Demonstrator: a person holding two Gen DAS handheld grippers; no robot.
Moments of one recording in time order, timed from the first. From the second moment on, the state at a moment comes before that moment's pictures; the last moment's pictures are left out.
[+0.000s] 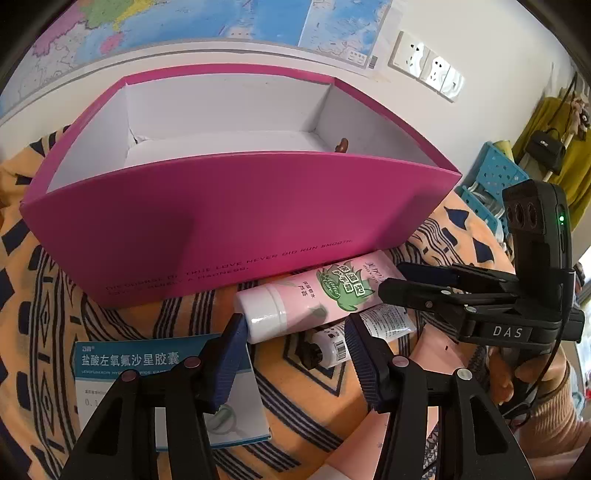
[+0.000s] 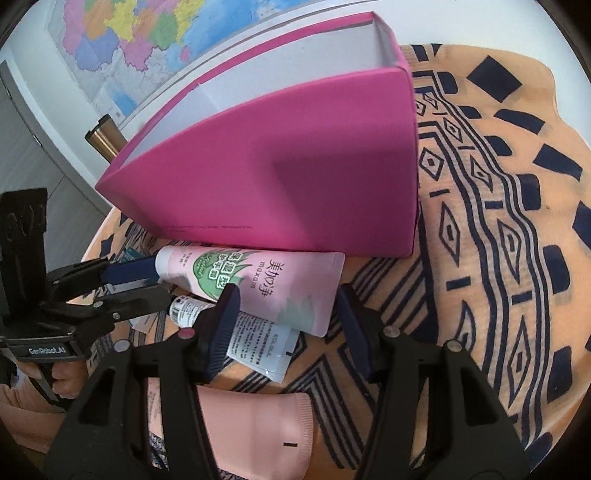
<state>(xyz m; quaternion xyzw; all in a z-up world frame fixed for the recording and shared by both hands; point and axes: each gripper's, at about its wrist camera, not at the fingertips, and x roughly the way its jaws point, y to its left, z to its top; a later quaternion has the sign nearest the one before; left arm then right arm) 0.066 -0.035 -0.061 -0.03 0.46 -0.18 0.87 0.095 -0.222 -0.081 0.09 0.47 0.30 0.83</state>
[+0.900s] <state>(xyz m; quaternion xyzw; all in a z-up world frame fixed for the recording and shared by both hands) 0.039 -0.036 -0.032 -0.03 0.42 -0.20 0.88 0.066 -0.233 -0.050 0.08 0.43 0.29 0.85</state>
